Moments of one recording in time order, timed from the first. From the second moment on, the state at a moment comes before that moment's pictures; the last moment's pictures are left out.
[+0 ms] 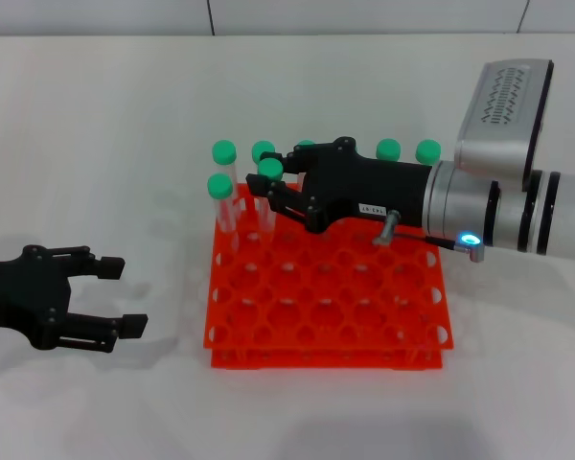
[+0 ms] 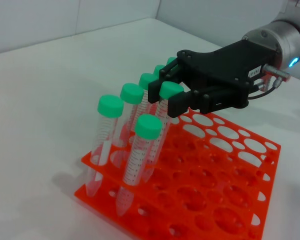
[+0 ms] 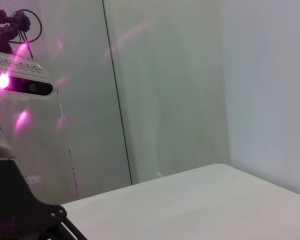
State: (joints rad) left arm -0.32 -2.03 0.77 1.04 2.13 1.81 -1.60; right arm 0.56 2.02 -1.94 -0.75 -0.82 -0.84 1.17
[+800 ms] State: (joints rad) left arm -0.32 -2.03 0.77 1.04 2.13 1.81 -1.59; right arm 0.57 2.02 -1.94 -0.75 -0.82 -0.85 1.18
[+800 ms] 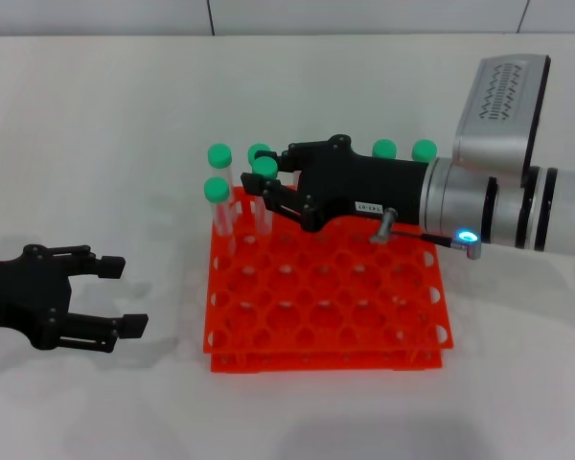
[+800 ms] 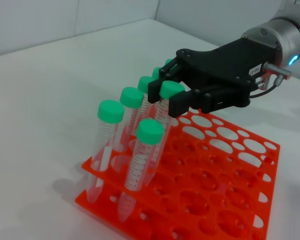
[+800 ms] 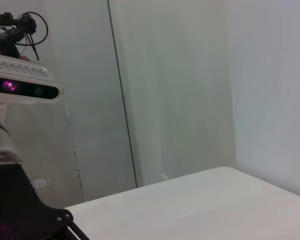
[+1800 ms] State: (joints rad) left arm -0.32 -2.03 0.77 1.04 2.13 1.81 -1.59; right arm 0.57 2.02 -1.94 -0.75 -0.82 -0.86 1.18
